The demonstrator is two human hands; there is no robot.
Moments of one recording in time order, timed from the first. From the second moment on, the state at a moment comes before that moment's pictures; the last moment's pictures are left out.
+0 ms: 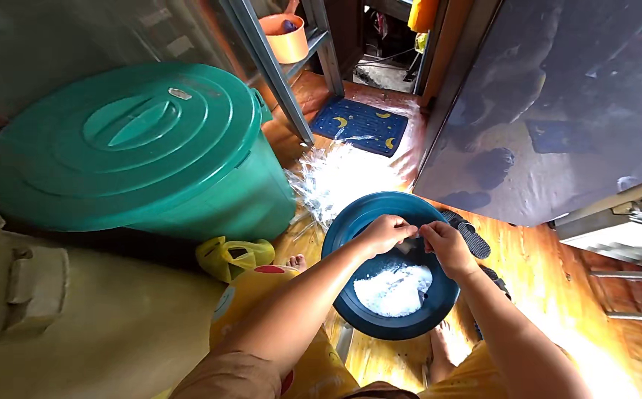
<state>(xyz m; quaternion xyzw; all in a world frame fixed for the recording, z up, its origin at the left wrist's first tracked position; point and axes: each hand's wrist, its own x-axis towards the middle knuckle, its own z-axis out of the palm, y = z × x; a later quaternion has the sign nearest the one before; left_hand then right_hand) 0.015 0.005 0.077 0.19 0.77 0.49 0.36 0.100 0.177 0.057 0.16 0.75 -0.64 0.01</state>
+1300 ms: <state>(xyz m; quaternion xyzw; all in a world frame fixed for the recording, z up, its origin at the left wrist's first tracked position) 0.013 0.005 0.072 0.25 0.78 0.45 0.35 0.098 0.175 0.057 0.17 0.79 -0.58 0.03</state>
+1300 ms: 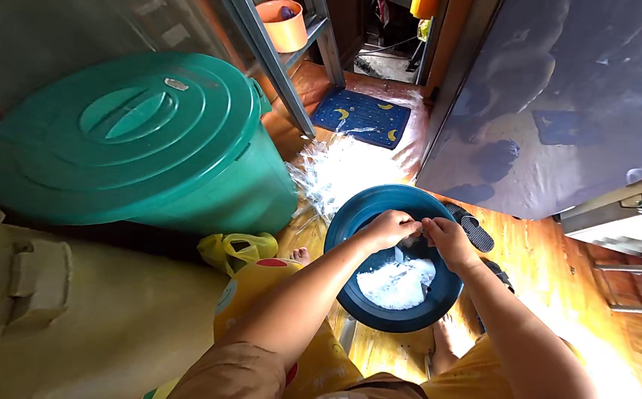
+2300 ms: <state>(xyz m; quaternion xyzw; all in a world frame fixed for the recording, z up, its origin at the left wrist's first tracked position) 0.015 0.003 0.063 0.33 0.82 0.37 0.29 0.113 0.175 0.072 0.08 0.87 -0.49 0.02</state>
